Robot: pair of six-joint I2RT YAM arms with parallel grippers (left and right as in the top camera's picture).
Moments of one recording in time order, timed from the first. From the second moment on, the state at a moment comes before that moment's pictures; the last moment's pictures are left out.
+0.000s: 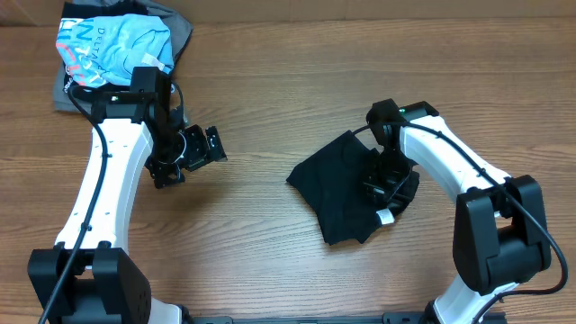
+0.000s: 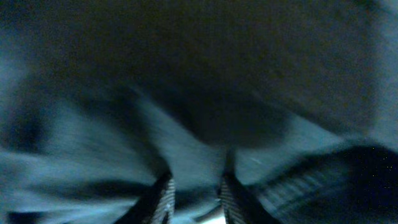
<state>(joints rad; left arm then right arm) -0.01 1.66 1.41 -1.26 0.28 -0.39 0.28 1.86 1.27 -1.25 -0.09 0.65</state>
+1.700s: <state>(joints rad) -0.08 1.66 1.41 -1.03 0.37 -0.31 0.32 1.46 1.15 -1.36 -0.05 0.75</state>
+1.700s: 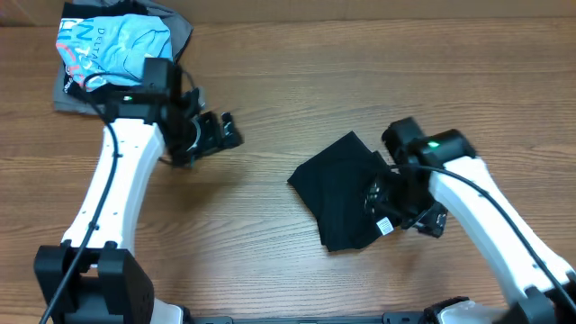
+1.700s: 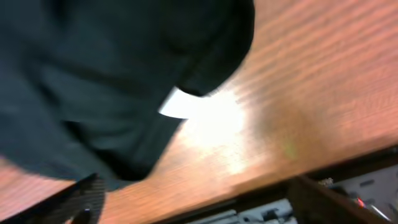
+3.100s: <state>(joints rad) -0.52 2.17 1.41 -0.78 0.80 -0.02 0.31 1.40 1.16 -1.37 -0.05 0.75</state>
